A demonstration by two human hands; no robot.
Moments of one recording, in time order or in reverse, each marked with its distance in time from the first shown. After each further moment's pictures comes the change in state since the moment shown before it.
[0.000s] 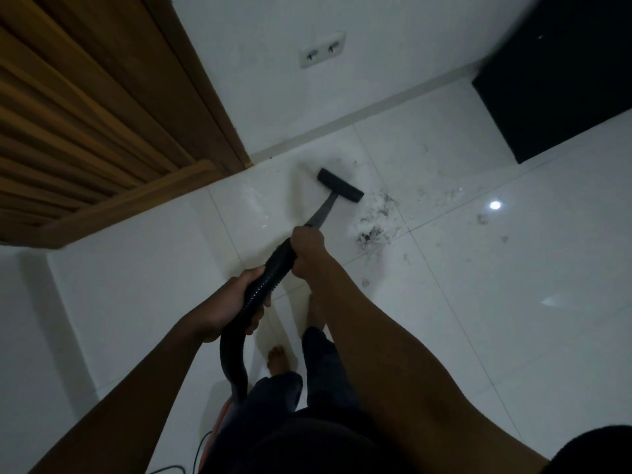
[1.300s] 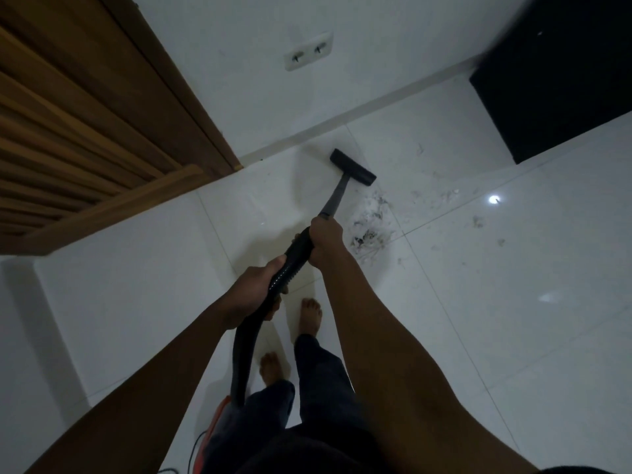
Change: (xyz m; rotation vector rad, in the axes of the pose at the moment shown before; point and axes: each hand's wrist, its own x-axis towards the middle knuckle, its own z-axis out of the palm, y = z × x) left_hand 0.070 0.053 0.042 0.040 0.114 0.007; right_hand 0.034 -0.065 -0.056 0.125 0.137 0.032
